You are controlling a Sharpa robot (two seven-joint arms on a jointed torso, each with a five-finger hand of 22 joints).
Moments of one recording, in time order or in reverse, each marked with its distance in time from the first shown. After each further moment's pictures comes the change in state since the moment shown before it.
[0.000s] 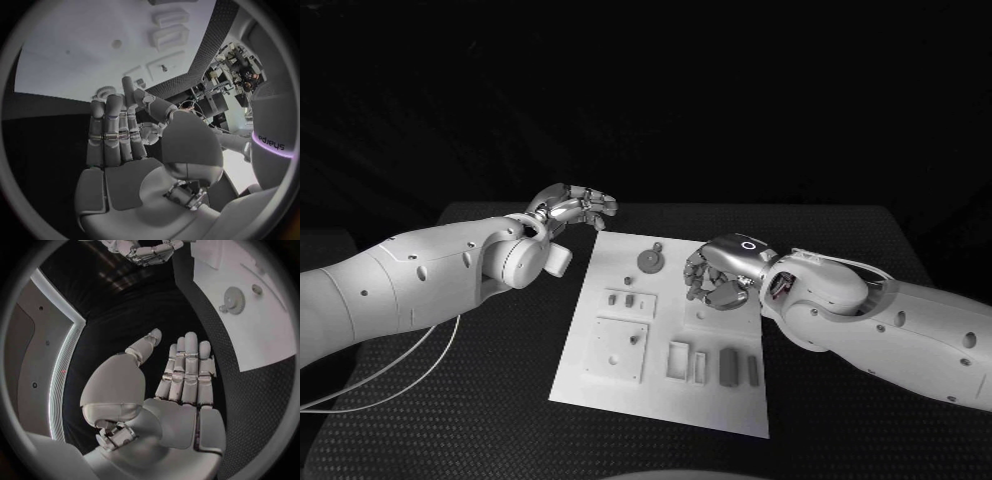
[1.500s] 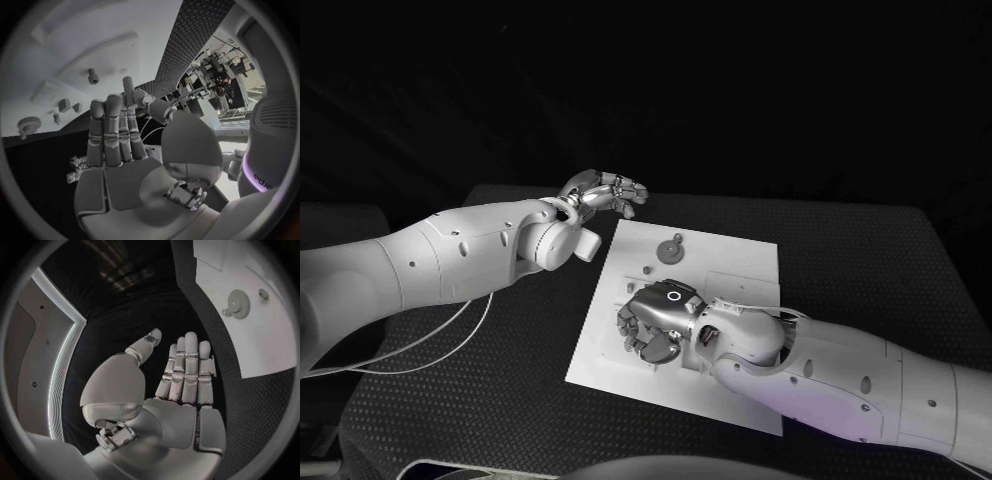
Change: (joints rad) left arm 0.000 0.034 0.000 -0.018 0.009 0.000 0.002; left_hand 0.000 0.000 0.000 0.000 0.000 0.000 0.000 0.000 0.000 0.000 0.000 0.000 0.000 -0.004 0.004 -0.004 0.002 0.008 -0.002 0.002 0.000 0.002; right arm -0.097 0.296 -0.096 -0.083 -0.112 -0.038 0.027; right_hand -0.001 0.012 -0.003 -0.003 -0.008 -0.005 -0.002 -0.002 0.000 -0.006 -0.001 -0.005 0.002 -0.002 -0.002 0.006 0.007 0.000 0.001 0.002 0.007 0.008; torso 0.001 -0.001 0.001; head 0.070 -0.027
